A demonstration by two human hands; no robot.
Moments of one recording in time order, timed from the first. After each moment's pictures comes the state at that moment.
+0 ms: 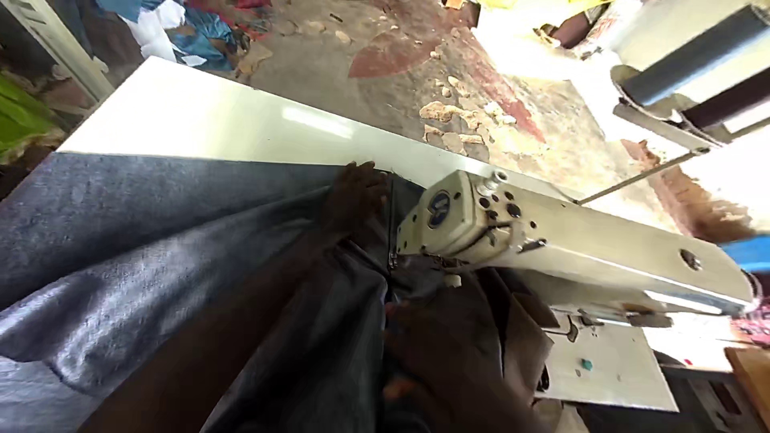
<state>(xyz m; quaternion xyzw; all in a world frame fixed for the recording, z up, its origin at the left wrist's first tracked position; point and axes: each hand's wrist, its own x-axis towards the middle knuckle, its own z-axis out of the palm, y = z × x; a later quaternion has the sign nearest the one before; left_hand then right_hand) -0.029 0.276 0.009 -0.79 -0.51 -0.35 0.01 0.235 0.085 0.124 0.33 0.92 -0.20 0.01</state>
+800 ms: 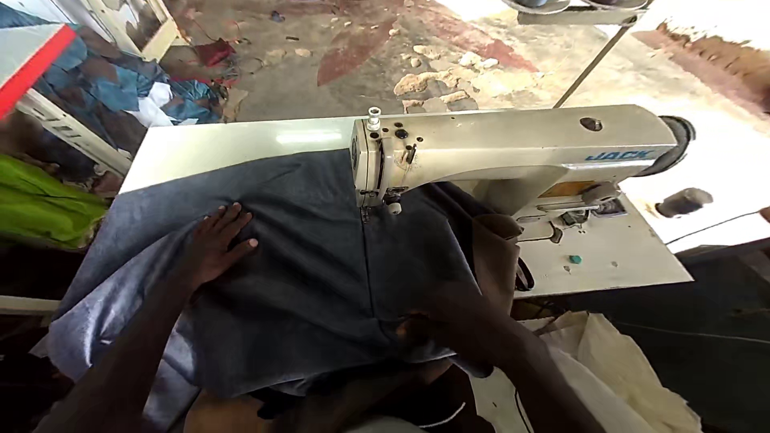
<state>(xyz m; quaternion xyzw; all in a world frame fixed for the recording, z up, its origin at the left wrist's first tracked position) -0.204 0.090 0.022 -0.75 -0.65 -0.09 -0.06 0.289 0.042 0.135 0.36 0.88 -0.30 0.03</state>
